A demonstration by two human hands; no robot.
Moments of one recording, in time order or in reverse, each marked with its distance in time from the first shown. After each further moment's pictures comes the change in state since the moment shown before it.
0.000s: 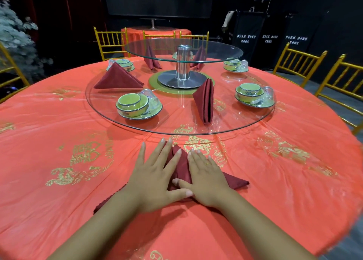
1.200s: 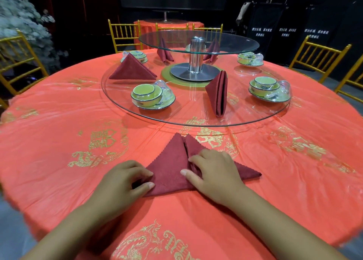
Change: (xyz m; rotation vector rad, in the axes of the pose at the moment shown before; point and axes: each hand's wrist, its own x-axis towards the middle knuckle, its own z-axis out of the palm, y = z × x) left_hand -0.084 -0.046 -0.010 -0.553 0.177 -0.187; right_hand -0.031 -0.026 -0.031 -0.081 0.270 -0.166
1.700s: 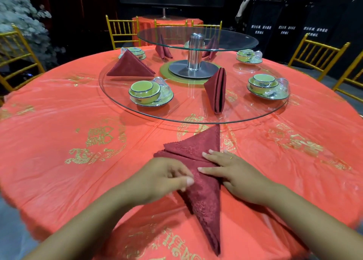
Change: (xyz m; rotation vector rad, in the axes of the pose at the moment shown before) left_hand 0.035 0.061 0.019 -0.549 -0.397 -0.061; right_hand -0.021 0.063 -0.007 0.096 -0.288 -0.295
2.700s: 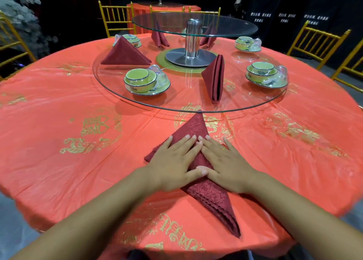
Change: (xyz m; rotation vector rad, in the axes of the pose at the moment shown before) left_hand 0.041 -0.017 0.031 1.034 -0.058 0.091; right_hand 0.010 -0.010 0.025 -0.059 -0.023 0.193
